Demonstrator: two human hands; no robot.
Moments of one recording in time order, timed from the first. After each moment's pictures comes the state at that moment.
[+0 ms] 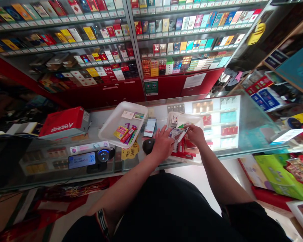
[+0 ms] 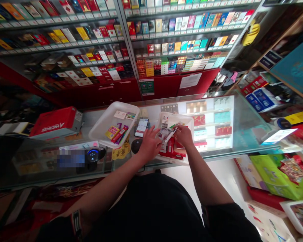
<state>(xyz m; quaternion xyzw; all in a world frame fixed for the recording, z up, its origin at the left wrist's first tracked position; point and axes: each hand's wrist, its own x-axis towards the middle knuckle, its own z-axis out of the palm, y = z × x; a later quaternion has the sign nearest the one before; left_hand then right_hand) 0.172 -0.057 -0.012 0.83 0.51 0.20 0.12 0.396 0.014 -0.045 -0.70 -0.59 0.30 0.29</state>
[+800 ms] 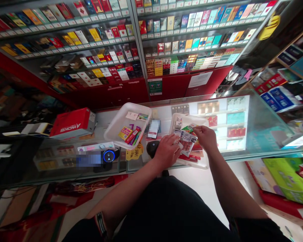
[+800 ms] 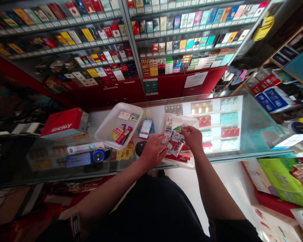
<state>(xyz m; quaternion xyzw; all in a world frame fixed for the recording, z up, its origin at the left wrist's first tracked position) 0.164 -0.071 -0.001 0.84 0.44 0.28 0.14 0.399 0.004 -0.006 -0.73 -0.52 0.29 0.32</state>
